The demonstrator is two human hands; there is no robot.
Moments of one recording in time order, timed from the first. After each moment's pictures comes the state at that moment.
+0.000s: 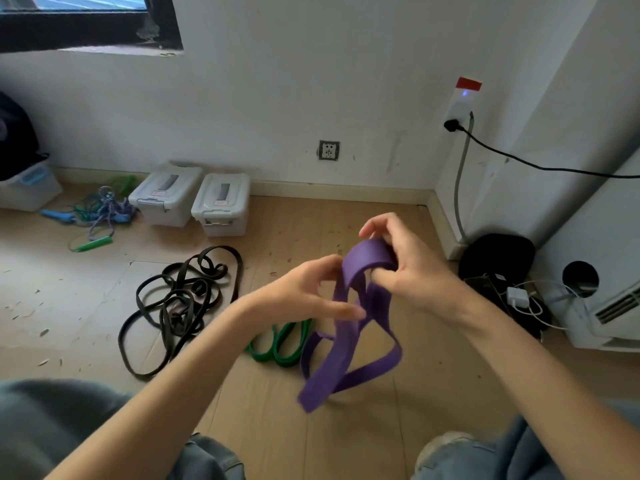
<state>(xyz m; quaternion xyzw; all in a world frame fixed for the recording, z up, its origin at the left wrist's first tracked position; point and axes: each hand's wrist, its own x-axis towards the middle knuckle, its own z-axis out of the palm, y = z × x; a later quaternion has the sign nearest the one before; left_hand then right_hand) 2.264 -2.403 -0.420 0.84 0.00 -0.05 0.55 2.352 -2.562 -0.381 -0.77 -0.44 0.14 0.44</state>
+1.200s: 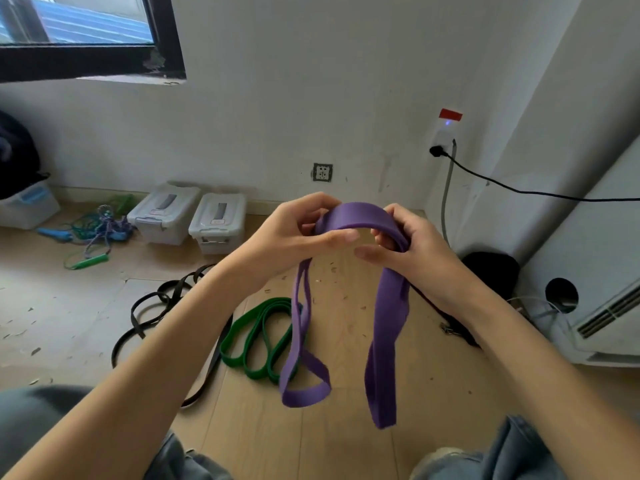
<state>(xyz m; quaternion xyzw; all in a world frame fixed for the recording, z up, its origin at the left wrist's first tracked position) 2.259 -2.406 -0.337 0.79 -0.06 0.15 0.59 2.351 -2.569 -0.341 -0.73 -0.40 0.13 0.54</state>
